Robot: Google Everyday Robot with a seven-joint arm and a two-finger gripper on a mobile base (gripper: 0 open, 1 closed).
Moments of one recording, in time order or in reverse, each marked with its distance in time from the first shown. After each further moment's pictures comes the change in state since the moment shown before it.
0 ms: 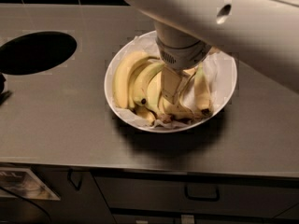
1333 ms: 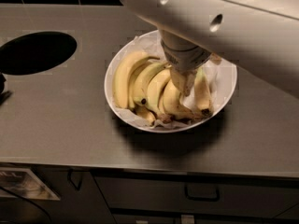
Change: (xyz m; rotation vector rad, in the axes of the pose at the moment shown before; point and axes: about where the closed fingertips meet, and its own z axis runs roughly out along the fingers) arm 0.005 -0.014 0.016 0.048 0.046 0.087
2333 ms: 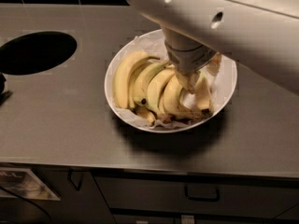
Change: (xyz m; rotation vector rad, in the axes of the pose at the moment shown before) arm 0.005 -0.003 0.012 -0.020 0.044 0.083
